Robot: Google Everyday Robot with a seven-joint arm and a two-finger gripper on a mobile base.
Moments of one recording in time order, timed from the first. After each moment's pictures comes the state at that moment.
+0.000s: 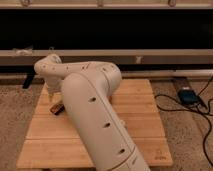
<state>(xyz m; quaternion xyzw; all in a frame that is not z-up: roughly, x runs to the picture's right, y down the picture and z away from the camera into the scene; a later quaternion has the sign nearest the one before) -0.296 0.052 0.880 -0.31 0.15 0.53 0.77</state>
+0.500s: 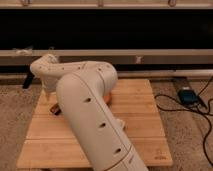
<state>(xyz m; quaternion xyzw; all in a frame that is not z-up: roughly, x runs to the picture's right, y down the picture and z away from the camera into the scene) -0.311 0.047 0.892 -0.29 0.15 0.54 0.77</state>
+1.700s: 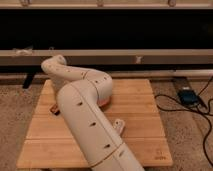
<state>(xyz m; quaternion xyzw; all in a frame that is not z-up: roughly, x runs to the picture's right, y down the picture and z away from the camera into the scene) -0.293 0.051 0.957 -0.33 0.17 0.52 0.77</state>
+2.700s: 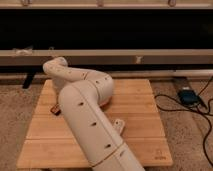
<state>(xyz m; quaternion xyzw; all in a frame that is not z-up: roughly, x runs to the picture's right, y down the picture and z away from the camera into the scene) -0.273 0.070 0.949 -0.34 0.20 0.51 0.76</state>
